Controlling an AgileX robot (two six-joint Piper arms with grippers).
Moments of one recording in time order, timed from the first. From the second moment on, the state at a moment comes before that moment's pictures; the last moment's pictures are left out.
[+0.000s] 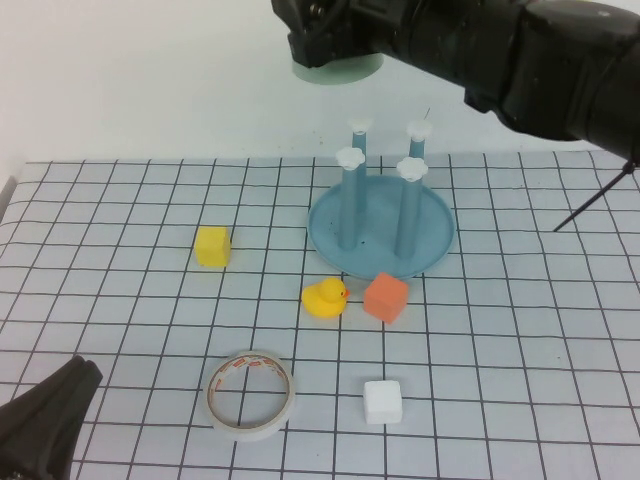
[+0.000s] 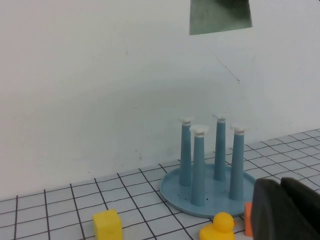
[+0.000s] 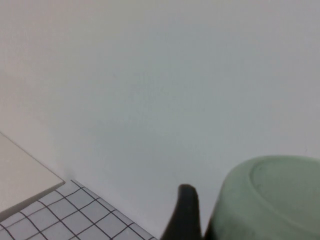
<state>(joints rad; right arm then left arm) 0.60 1.84 -1.67 1.75 0.04 -1.86 -0.51 0.51 -0.06 -0.12 -0.50 0.04</state>
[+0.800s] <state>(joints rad) 0.60 1.84 -1.67 1.65 -0.05 -1.62 -0.51 0.51 -0.06 -0.12 -0.48 0.04</state>
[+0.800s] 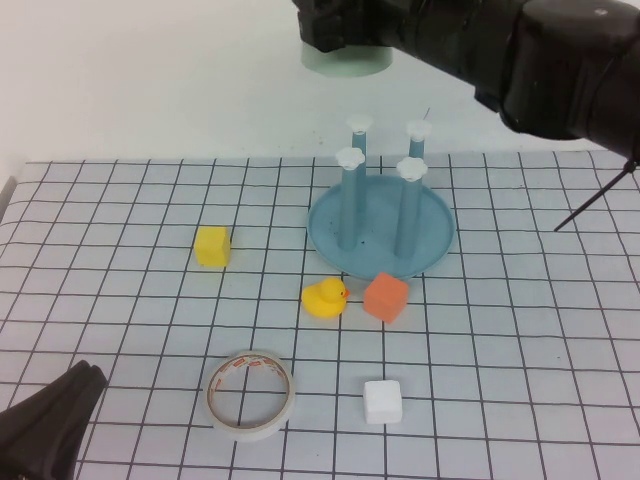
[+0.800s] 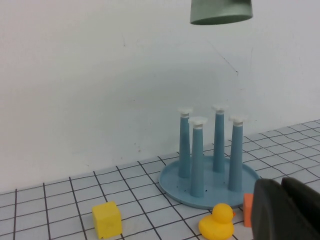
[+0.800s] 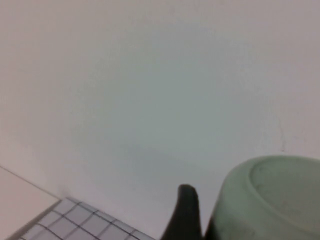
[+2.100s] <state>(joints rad) 0.44 2.11 -1.68 0.04 -0.44 0.14 -0.51 0.51 -0.06 -0.12 -0.39 0.04</state>
